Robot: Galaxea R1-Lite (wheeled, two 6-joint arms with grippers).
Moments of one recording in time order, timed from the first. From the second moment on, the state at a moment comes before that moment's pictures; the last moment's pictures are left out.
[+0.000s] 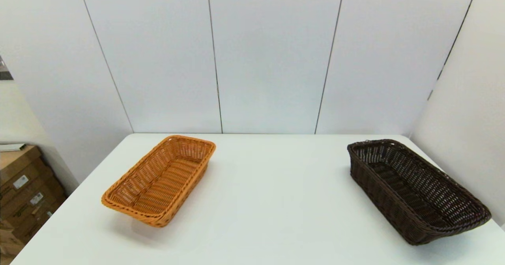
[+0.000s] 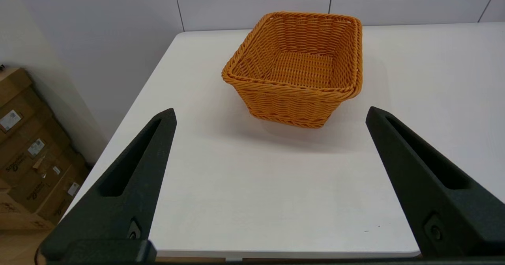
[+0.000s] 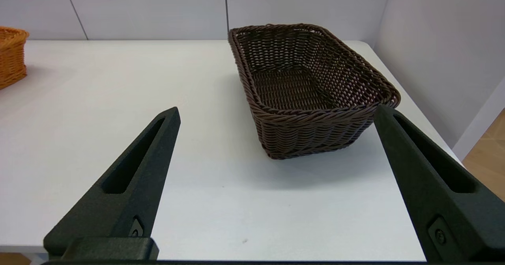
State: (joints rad) left arm 0.00 0.00 -0.03 0.07 0.01 0.01; right arm 0.00 0.00 0.00 0.00 -0.01 0.01
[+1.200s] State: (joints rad) left arm 0.00 0.00 -0.03 0.07 0.01 0.01; right arm 0.00 0.00 0.00 0.00 -0.01 0.01
